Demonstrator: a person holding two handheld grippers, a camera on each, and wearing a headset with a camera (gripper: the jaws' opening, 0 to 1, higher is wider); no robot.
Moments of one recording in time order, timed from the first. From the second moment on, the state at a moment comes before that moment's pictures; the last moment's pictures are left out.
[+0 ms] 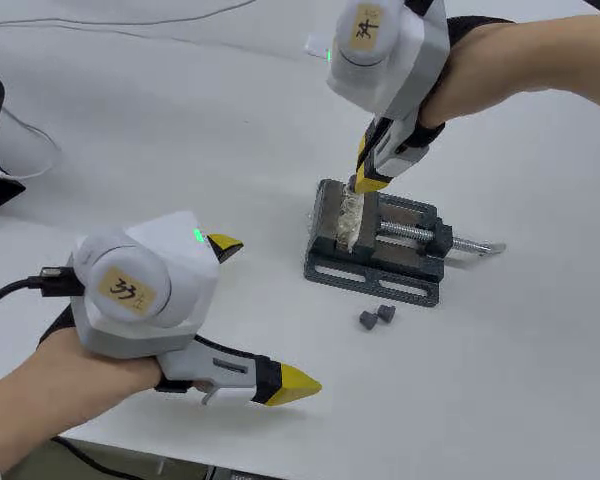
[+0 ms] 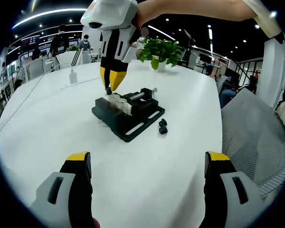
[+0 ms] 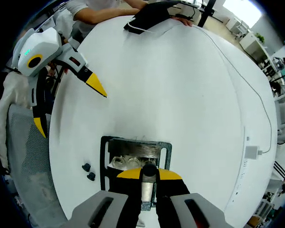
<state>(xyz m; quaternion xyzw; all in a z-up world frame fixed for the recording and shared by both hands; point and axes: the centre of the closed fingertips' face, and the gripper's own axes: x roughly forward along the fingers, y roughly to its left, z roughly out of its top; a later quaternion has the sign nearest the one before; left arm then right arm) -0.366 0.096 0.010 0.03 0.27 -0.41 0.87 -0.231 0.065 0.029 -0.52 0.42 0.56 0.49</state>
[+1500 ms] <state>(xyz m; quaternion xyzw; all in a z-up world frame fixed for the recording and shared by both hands) -0.359 0.101 0.012 0.03 0.27 -0.40 0.87 -0.234 0.065 0.048 -0.48 0.39 0.61 0.49</state>
